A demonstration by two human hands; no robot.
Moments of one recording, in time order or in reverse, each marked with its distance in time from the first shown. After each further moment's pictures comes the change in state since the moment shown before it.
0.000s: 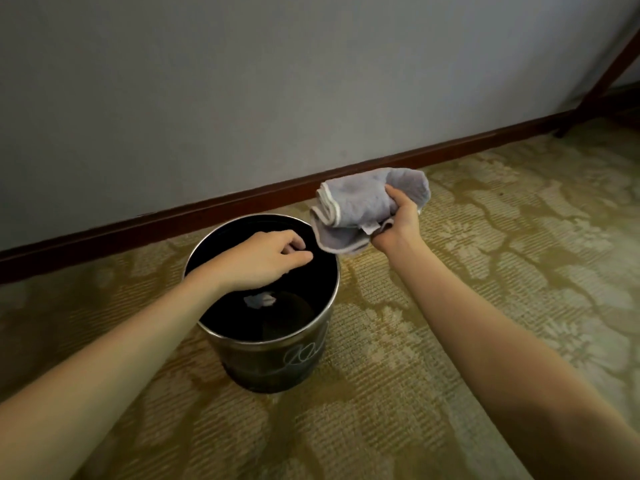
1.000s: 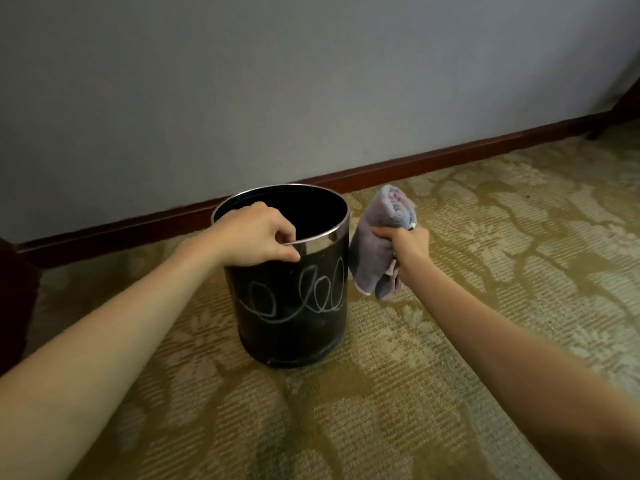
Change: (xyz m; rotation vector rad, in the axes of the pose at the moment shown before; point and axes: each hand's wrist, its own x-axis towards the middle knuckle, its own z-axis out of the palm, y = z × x) left_hand -0.014 -0.029 -0.045 0.463 0.098 0.157; right_hand 0.007 0.039 -0.034 -0.694 0.023 -0.259
